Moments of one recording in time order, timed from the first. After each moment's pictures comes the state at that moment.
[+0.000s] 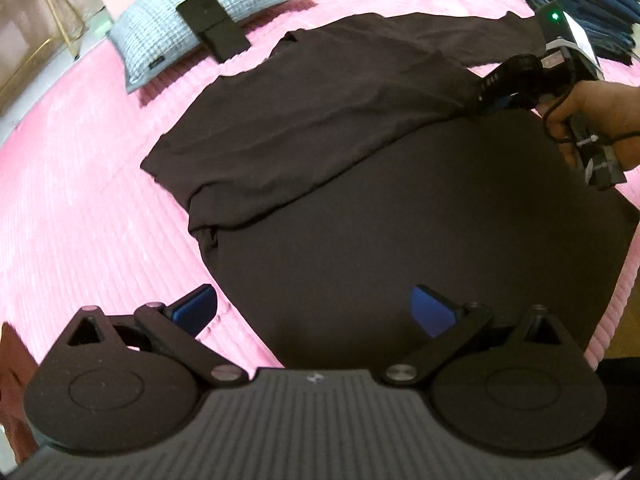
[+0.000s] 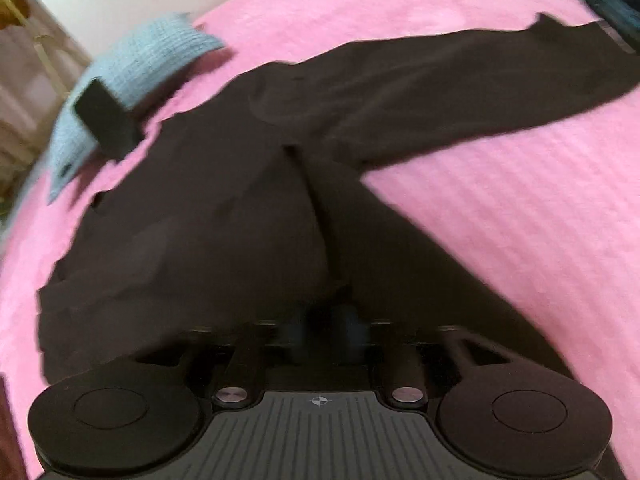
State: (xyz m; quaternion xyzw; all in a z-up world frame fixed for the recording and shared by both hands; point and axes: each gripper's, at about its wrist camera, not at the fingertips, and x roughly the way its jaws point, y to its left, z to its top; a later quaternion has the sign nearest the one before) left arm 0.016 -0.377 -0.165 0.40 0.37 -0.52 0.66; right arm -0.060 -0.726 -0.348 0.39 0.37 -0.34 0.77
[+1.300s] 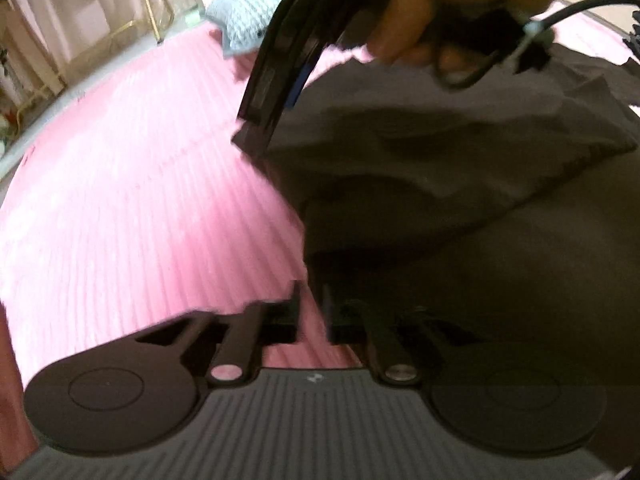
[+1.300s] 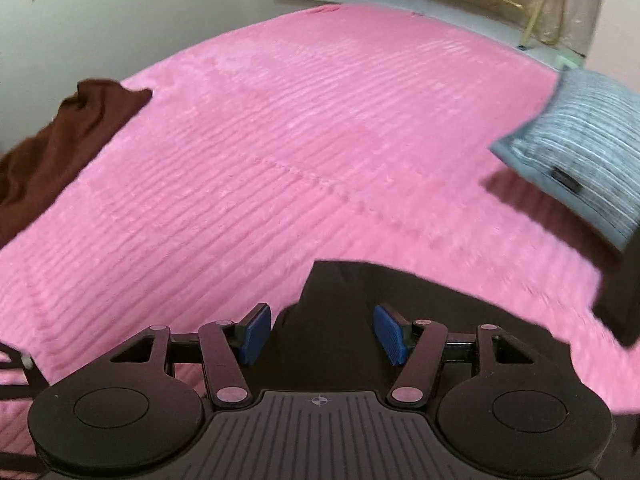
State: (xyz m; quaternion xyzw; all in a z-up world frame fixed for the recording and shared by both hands) left arm 0.138 -0.389 -0.279 0.33 0.31 -0.47 0.76; right arm 0.328 -0.552 -0.367 -0.05 0.47 0.15 0.87
